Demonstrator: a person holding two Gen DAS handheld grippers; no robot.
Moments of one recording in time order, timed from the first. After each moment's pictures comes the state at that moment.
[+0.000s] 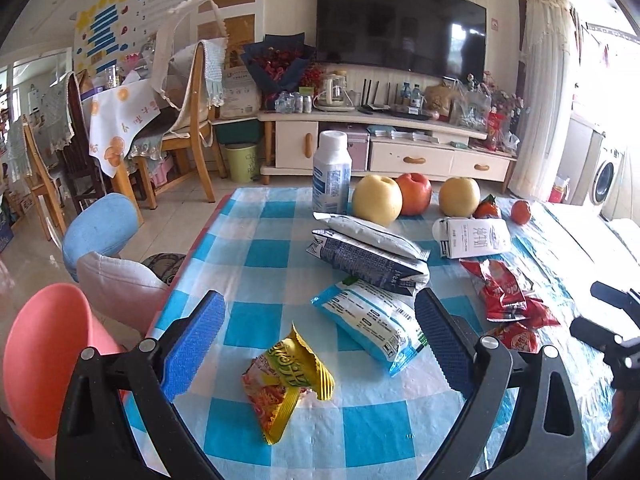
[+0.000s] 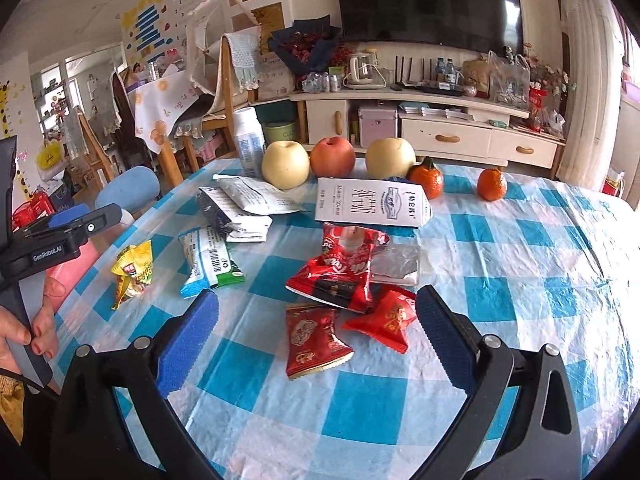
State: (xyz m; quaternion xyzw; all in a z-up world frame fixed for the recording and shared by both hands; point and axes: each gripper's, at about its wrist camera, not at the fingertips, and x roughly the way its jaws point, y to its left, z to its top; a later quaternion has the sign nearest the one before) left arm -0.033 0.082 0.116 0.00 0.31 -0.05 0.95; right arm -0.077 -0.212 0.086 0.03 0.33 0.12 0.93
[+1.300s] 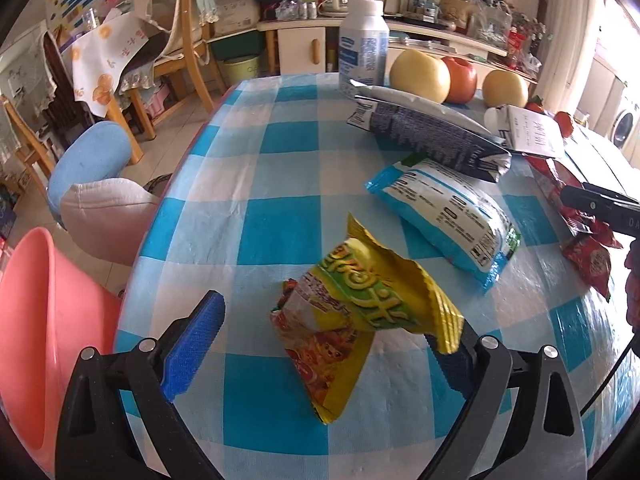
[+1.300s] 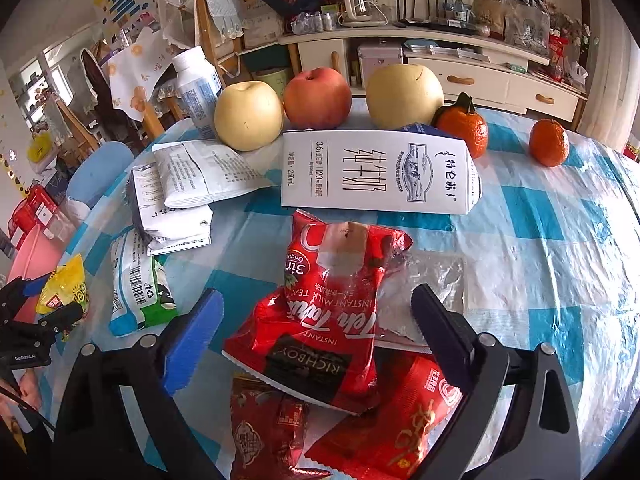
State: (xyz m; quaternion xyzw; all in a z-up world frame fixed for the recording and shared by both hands) left arm 0.008 0.112 0.040 0.03 0.46 -0.03 0.89; right arm 0.041 -0.203 0.028 0.04 0.43 0.14 0.89
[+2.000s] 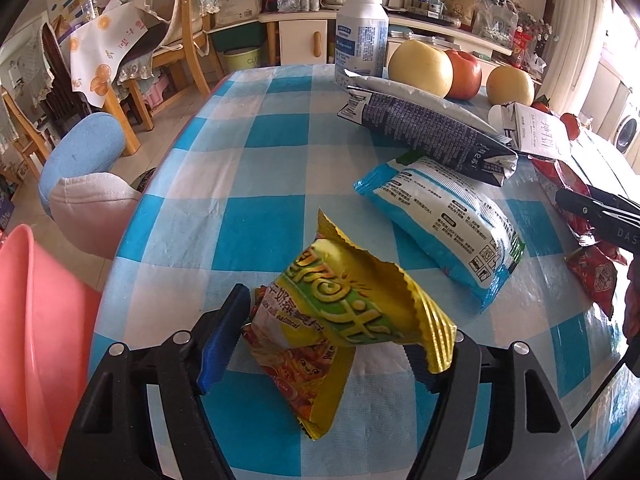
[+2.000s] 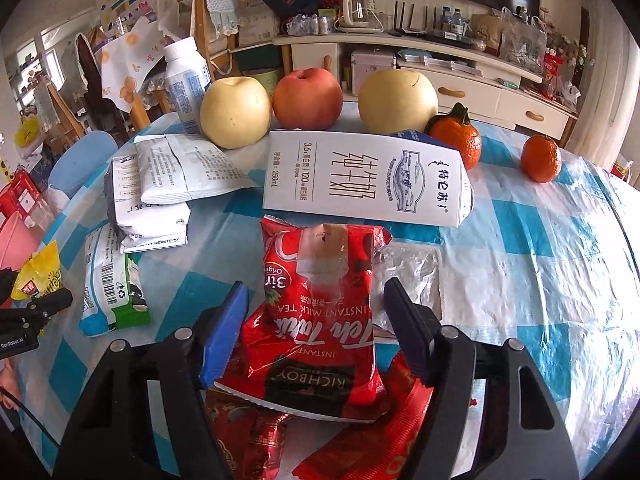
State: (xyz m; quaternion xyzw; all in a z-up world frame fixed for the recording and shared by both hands) left arm 0.020 0.100 0.031 0.02 0.47 -0.03 0.88; right arm 0.049 -0.201 0.024 0.00 0.42 0.11 0.90
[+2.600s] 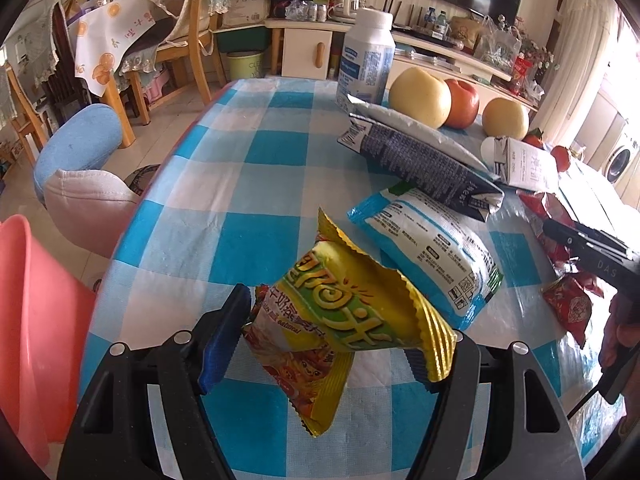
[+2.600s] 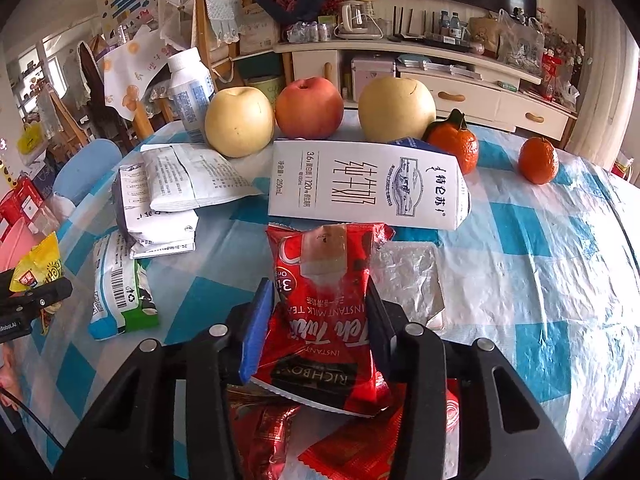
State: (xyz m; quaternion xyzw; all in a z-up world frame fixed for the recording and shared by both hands) left arm 0.023 0.107 0.047 -0.03 0.46 -0.04 0.89; right arm 0.040 -0.201 0.028 0.01 0.41 0.12 0.90
